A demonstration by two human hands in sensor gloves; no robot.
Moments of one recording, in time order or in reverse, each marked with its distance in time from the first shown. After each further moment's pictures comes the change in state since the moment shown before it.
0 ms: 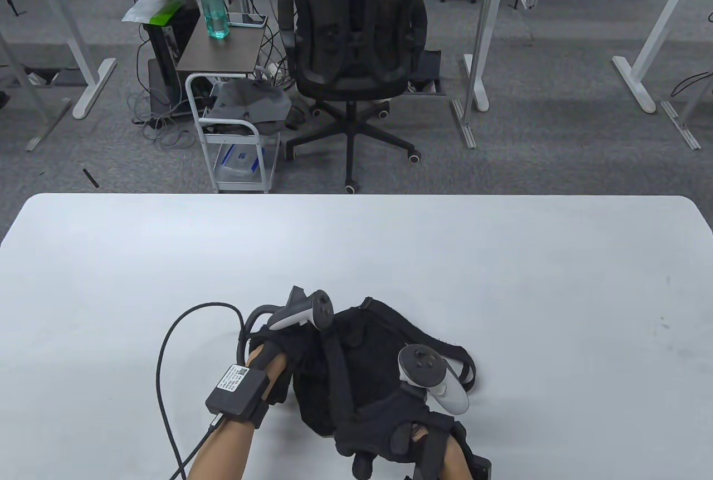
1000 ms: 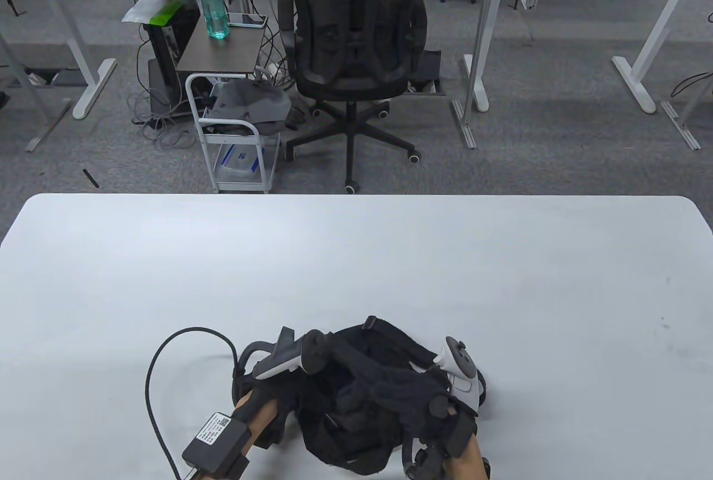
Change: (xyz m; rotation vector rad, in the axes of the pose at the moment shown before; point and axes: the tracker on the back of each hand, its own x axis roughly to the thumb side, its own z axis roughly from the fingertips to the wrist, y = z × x) left_hand 0.010 -0.029 0.069 0.188 -0.106 0.072; right_hand -0.011 -0.033 0.018 -0.119 -0.441 -0.599
